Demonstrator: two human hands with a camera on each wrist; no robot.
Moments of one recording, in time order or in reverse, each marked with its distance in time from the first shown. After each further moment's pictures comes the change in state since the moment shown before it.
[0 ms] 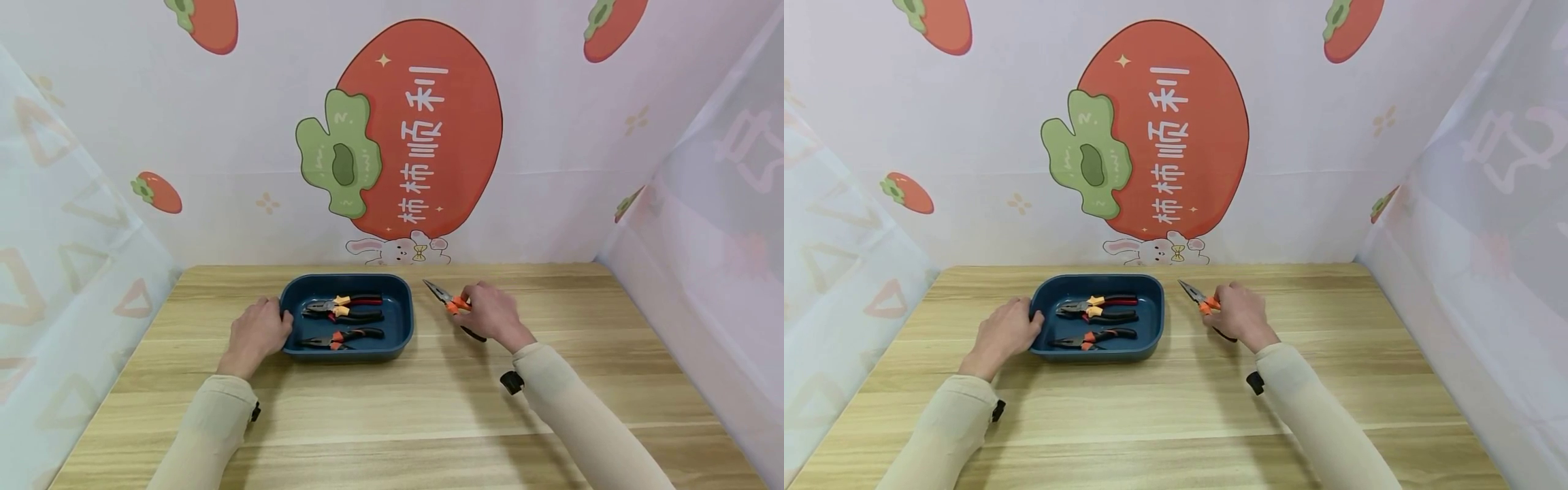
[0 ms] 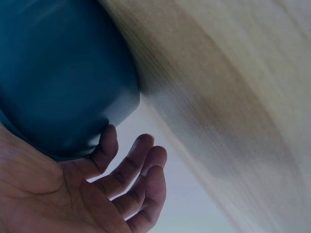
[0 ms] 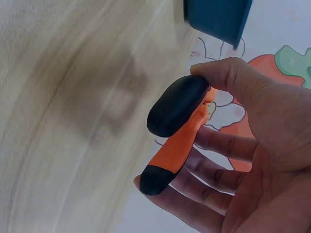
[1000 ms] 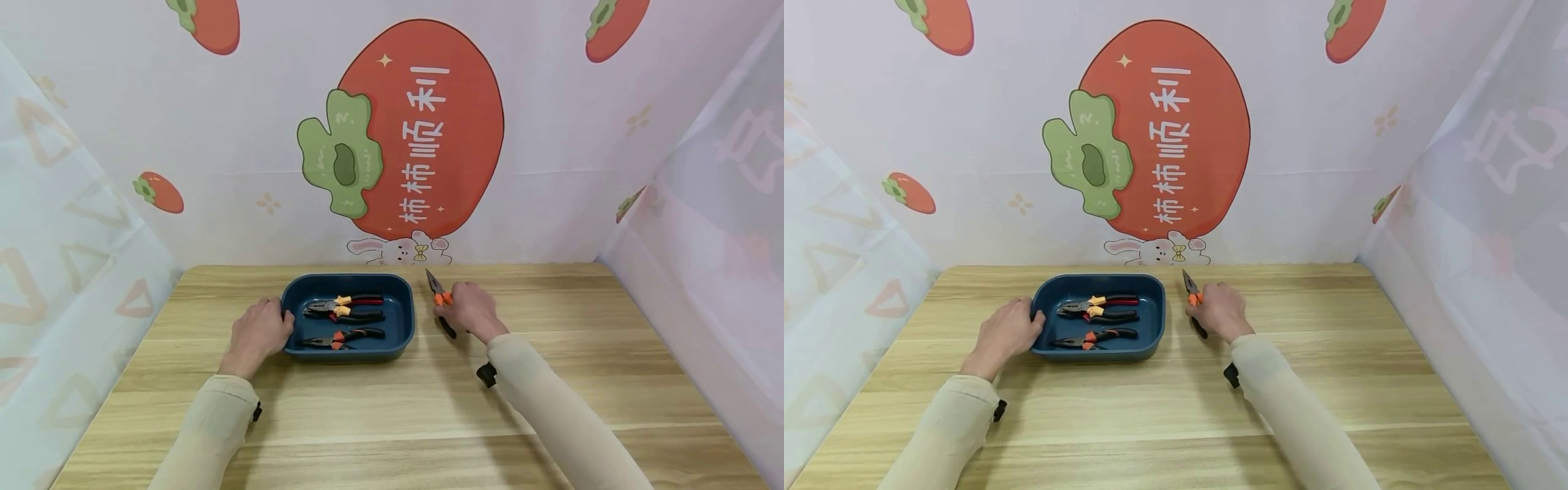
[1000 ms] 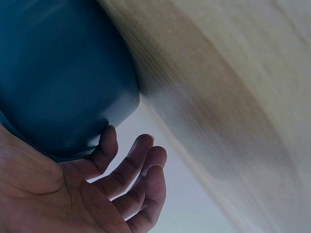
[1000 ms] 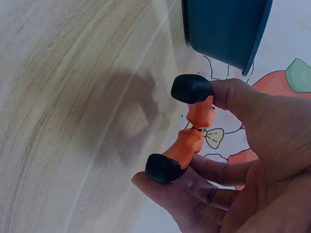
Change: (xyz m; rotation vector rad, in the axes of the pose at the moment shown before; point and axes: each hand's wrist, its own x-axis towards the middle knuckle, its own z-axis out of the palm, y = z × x) left_hand -0.001 0.000 0.001 -0.013 0.010 -0.005; right_hand 0.026 -0.032 0.015 0.087 -0.129 0.203
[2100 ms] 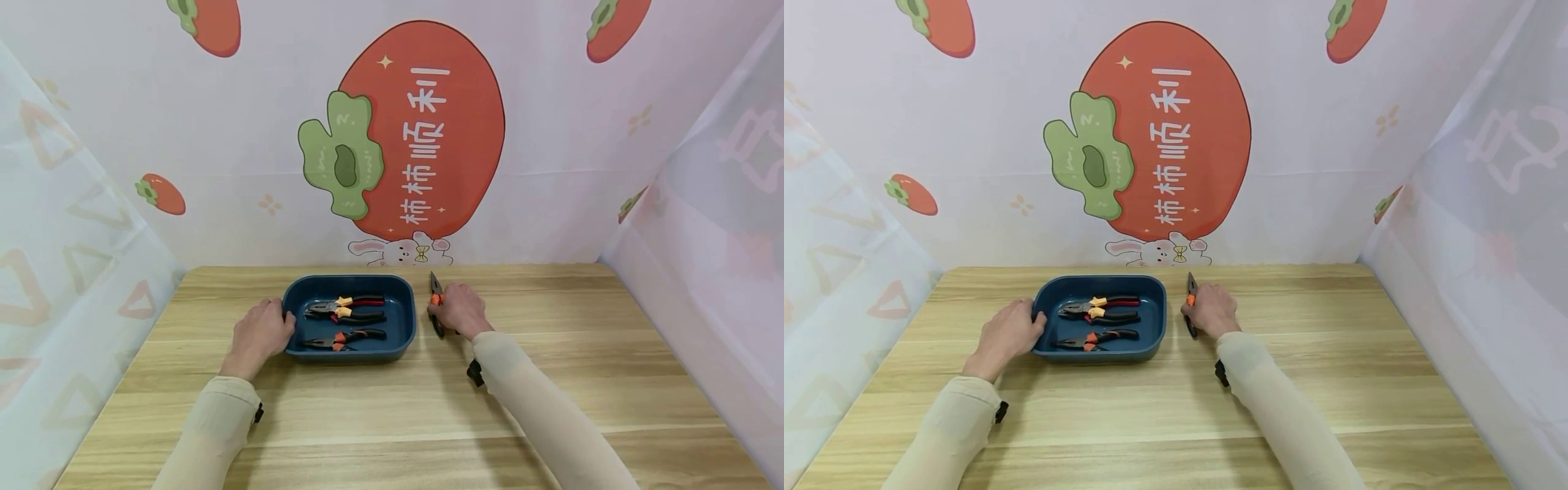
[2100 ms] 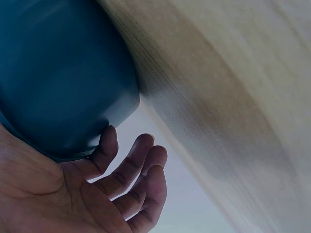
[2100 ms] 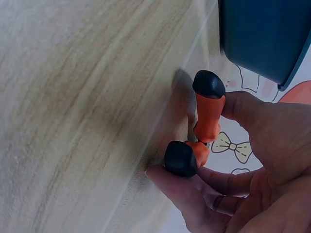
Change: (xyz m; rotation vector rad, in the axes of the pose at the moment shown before) left_hand -0.001 0.002 -0.002 -0.003 -0.011 -0.015; right_hand 0.018 -0.008 0.021 0.022 0.029 0.038
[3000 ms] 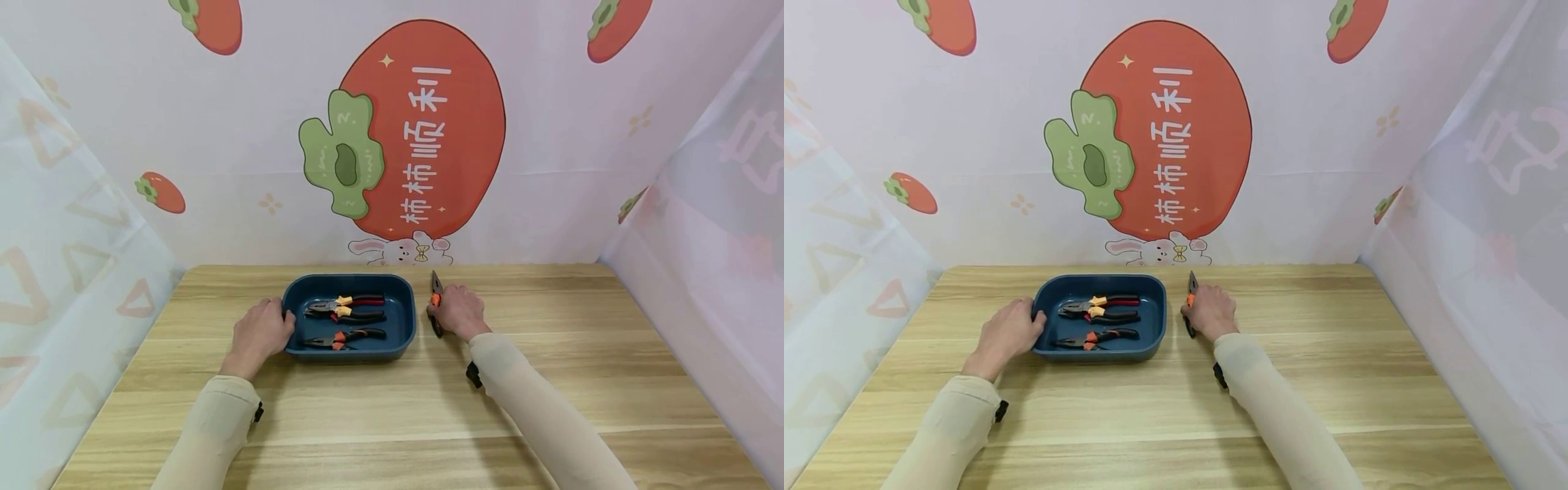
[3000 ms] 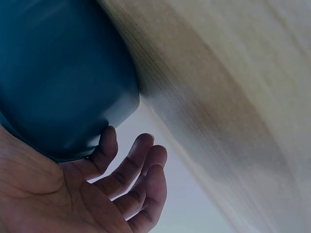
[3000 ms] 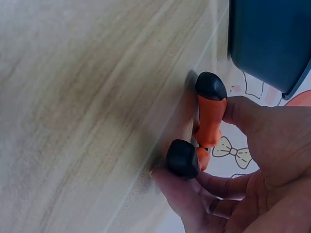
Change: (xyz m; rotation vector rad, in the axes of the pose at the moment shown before) left_hand 0.001 -0.002 0.002 -0.013 -0.003 -0.003; right_hand 0.002 -0.003 0.007 -0.054 0.003 0.037
